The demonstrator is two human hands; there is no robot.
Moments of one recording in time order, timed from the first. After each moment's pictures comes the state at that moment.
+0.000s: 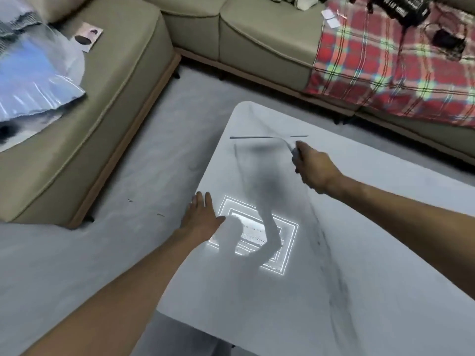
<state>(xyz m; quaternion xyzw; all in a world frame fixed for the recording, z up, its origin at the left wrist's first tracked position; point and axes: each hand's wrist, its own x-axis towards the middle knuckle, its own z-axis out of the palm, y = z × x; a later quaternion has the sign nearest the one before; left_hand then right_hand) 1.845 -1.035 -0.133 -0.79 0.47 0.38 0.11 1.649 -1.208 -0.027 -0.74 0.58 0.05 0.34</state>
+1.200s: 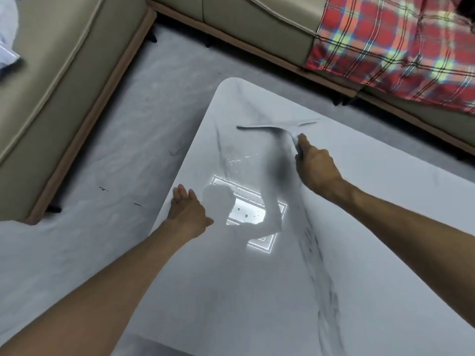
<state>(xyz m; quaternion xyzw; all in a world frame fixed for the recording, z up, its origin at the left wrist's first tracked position) 1.842 -1.087 -0.213 -0.73 0.48 0.39 0.29 1.626 -1.268 -0.130 -0.76 0.60 0.12 0.24</state>
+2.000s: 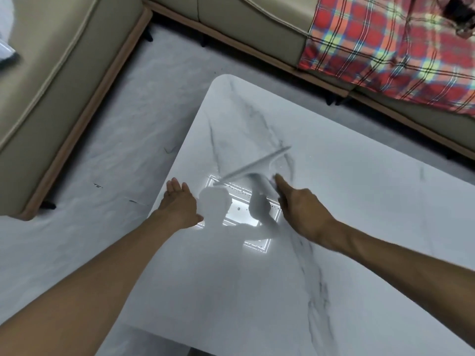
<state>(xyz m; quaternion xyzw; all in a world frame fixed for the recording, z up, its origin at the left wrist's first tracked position) 1.843 -1.084 -0.207 -0.73 0.49 0.40 0.25 1.590 -1.179 -0.102 -0.78 0.50 0.19 0.31</state>
